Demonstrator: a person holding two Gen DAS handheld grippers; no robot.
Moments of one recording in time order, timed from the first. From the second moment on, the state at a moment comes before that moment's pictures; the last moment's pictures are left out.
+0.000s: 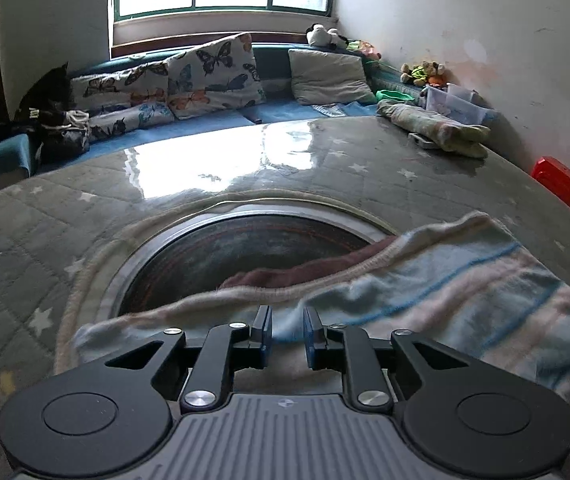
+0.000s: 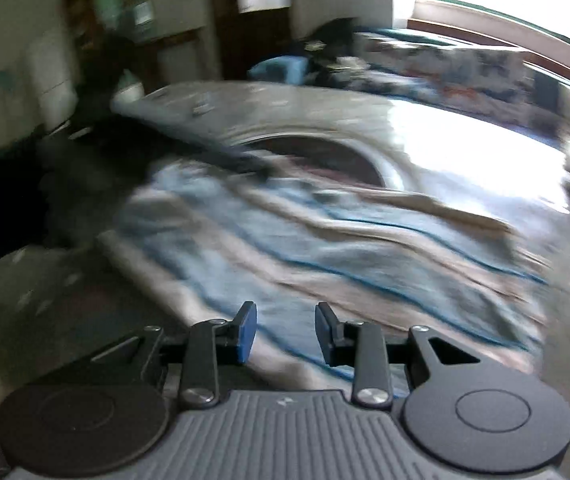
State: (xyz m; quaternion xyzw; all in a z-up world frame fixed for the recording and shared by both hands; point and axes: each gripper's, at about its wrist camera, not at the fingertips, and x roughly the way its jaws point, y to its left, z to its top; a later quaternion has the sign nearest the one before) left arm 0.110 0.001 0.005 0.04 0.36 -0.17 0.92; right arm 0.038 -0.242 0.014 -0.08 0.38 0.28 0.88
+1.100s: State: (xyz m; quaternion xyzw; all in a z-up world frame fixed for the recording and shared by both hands) left arm -0.010 0.076 0.007 -0.03 0.36 -0.06 0.93; right arm 0.156 -0.272 0.008 -0.04 0.38 0.16 0.91
